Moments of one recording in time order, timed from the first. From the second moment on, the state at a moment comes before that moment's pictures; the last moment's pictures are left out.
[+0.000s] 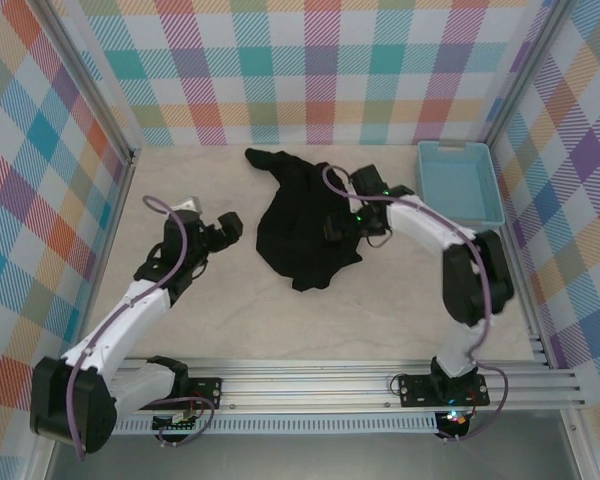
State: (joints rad) left arm -0.31 1.11 0.72 -0.17 -0.04 -0.63; right arm 0.44 1.74 1.32 -0.70 -0.13 0.25
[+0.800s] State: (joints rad) left arm -0.54 1.67 0.87 -0.14 0.18 -0.61; right arm 0.33 1.59 0.91 -0.54 -0.15 0.40
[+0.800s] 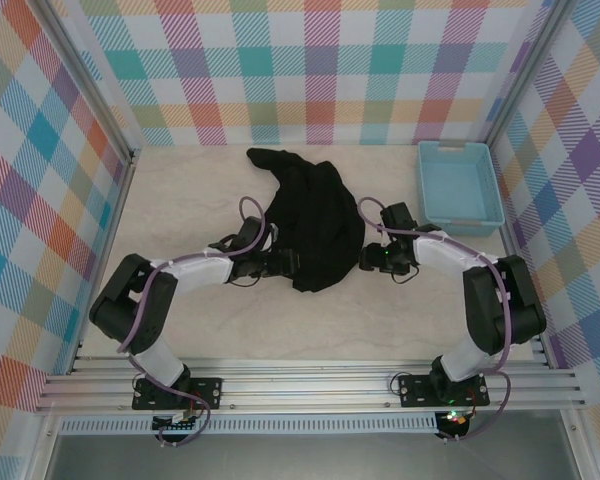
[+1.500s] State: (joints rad) left arm -0.46 1.51 0.82 -0.03 0.15 -0.66; right arm 0.35 1.78 1.04 -0.56 -0.21 0.51
